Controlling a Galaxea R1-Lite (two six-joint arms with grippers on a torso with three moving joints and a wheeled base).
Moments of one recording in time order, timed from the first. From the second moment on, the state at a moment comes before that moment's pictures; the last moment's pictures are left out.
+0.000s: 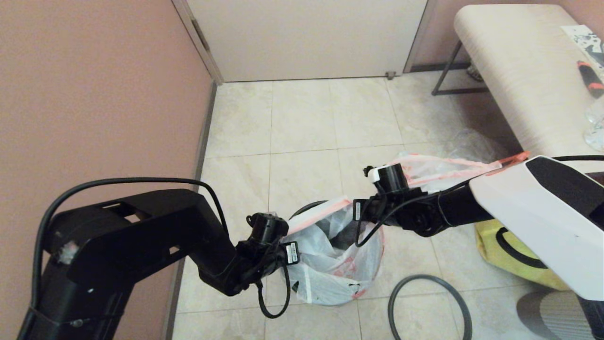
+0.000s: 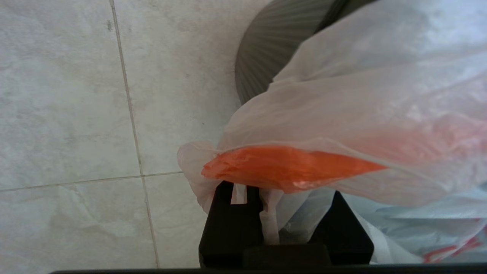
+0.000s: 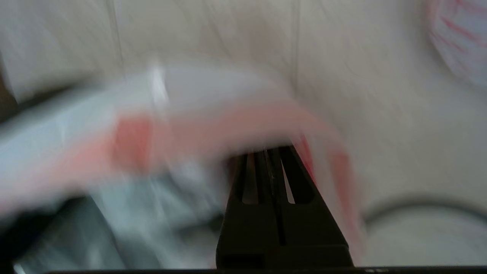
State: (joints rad) left arm -0.50 2.35 -0.98 -0.69 0.18 -0.44; right arm 0.49 2.33 -1.53 -0.21 -0.13 0.33
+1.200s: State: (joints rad) left arm -0.50 2.34 -0.97 -0.70 0.19 -0.45; right arm 0.66 2.31 -1.37 -0.43 -0.10 0.35
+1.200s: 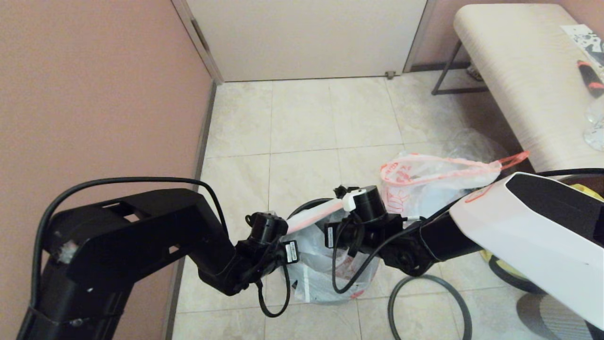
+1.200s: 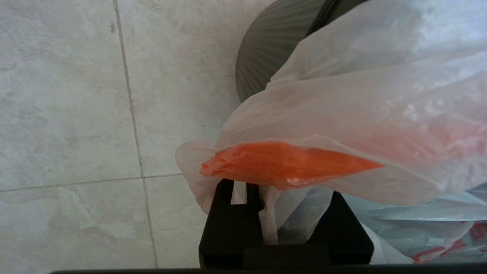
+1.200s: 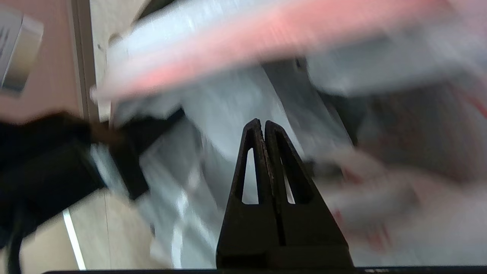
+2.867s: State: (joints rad) left arm -0.48 2.37 -0.97 -0.80 0.24 -0.44; right arm 0.46 2.57 -1.96 -0.21 -0.08 0.13
